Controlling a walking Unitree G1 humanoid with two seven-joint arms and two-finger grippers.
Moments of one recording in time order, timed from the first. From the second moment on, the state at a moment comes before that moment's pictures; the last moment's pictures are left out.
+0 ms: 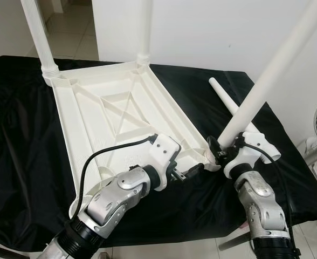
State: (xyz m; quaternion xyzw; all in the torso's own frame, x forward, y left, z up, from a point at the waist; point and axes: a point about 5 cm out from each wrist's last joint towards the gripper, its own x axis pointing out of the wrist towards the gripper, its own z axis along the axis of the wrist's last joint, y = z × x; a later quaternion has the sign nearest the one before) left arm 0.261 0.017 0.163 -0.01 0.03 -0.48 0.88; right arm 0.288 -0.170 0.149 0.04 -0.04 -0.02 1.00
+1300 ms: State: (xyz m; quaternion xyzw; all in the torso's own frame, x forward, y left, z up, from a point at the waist) left arm 0.260 0.022 0.157 0.00 0.04 -0.47 0.88; right arm 0.289 -0.180 0.153 0.01 -0.02 0.10 0.99
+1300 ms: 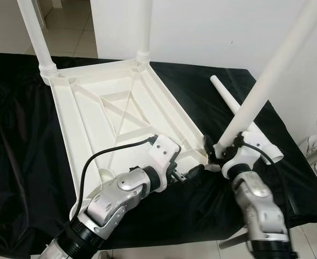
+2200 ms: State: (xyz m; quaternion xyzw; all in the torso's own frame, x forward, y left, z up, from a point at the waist) left arm 0.258 0.027 0.161 0.01 0.04 -0.47 0.88; right arm 0.311 -0.213 0.147 -0.06 -0.01 0.26 0.96
